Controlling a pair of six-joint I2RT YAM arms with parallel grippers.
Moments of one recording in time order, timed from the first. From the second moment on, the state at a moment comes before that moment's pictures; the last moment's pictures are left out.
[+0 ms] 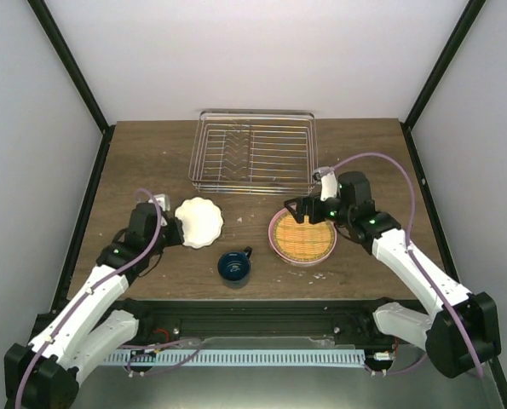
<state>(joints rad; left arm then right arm) -0.39 0.83 0.57 -0.50 -0.05 -0.51 0.37 1.10 0.77 -0.29 -0.33 0.25</state>
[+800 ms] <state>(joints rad) -0.39 0.82 0.58 -0.31 0.12 -0.47 0.66 1.45 0.82 0.19 -0.81 0.38</state>
